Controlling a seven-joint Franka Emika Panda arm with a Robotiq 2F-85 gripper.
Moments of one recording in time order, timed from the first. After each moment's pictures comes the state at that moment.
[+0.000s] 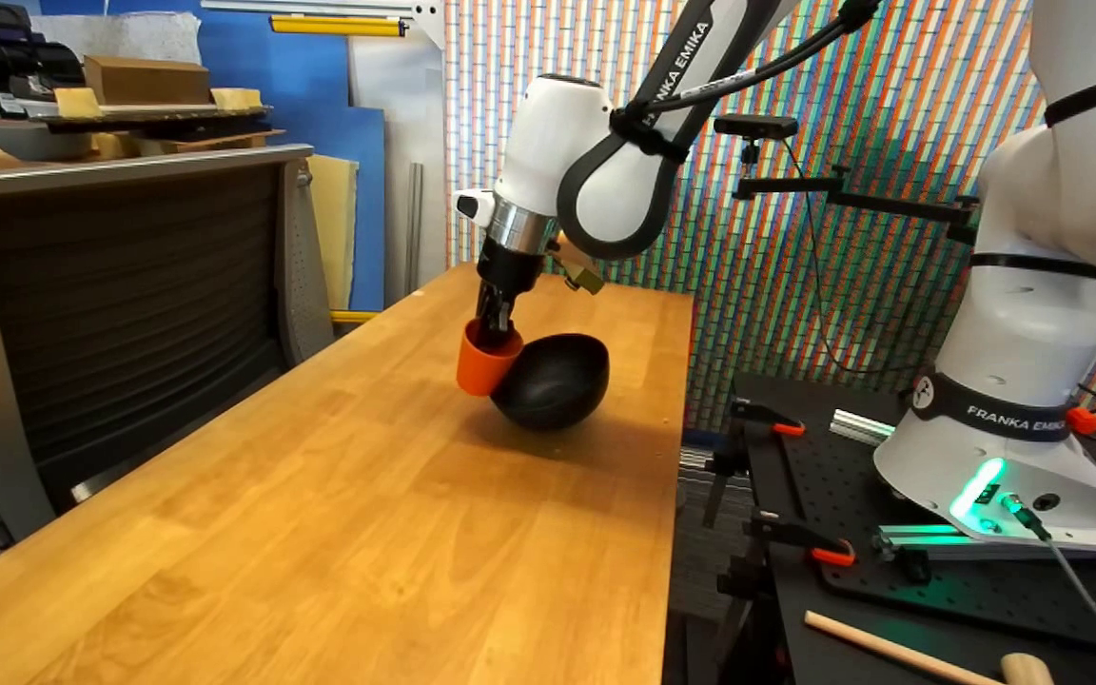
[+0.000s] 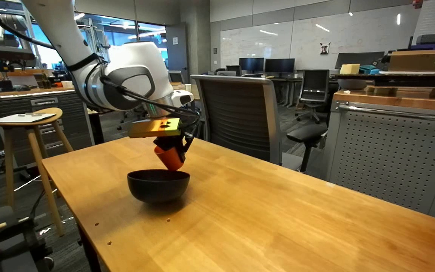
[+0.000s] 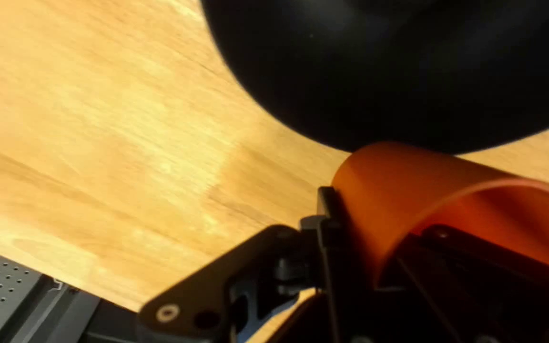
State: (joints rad) arm -0.01 0.32 0.01 -2.37 -0.09 2.99 -0.43
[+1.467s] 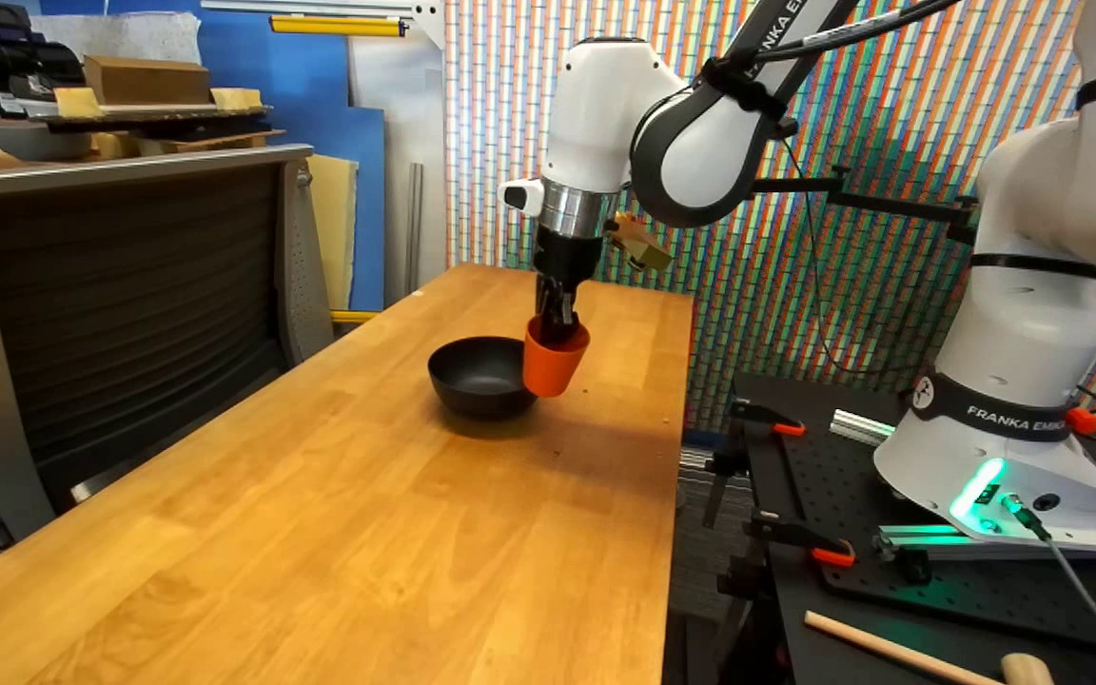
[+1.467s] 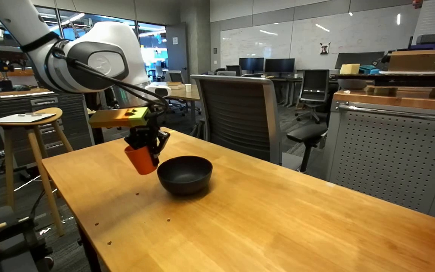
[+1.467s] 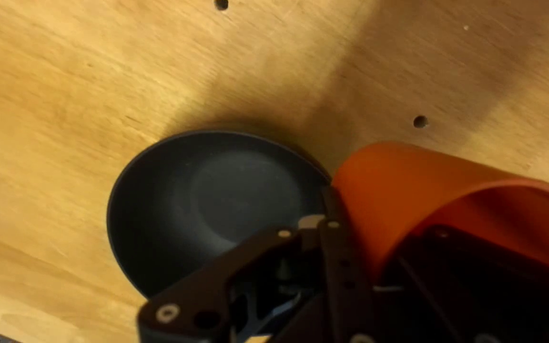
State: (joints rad) arm 0.01 0.09 0.02 -2.56 -0.19 2.79 -0.29
